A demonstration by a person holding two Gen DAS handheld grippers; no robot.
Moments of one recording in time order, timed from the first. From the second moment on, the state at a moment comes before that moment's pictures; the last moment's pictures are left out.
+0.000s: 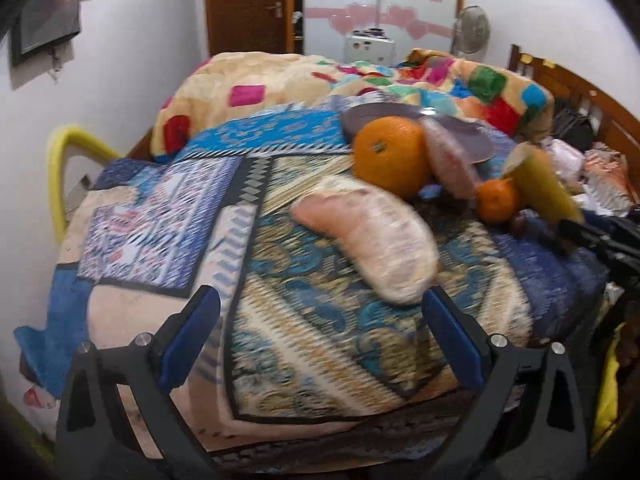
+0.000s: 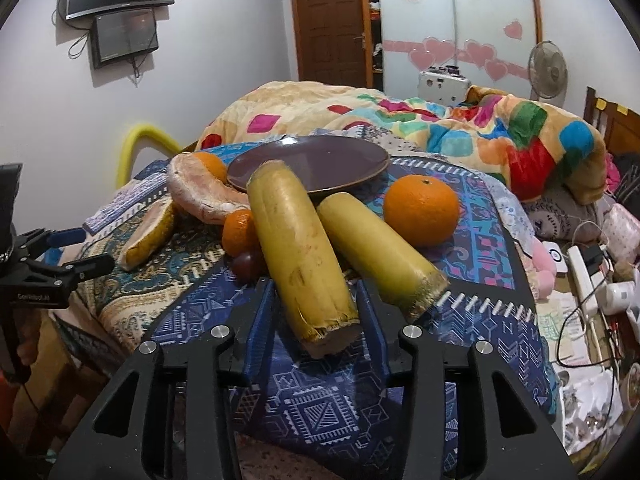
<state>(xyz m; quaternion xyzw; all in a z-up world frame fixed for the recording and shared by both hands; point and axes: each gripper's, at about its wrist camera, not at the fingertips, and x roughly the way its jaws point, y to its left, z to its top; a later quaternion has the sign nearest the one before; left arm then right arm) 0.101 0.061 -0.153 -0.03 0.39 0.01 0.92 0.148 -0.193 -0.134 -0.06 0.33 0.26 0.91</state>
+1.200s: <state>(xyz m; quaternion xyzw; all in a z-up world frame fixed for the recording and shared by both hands) 0.160 0.059 -0.160 -0.01 0.46 -0.04 0.89 0.178 -0.178 -0.112 -0.06 0.32 0.28 0.90</state>
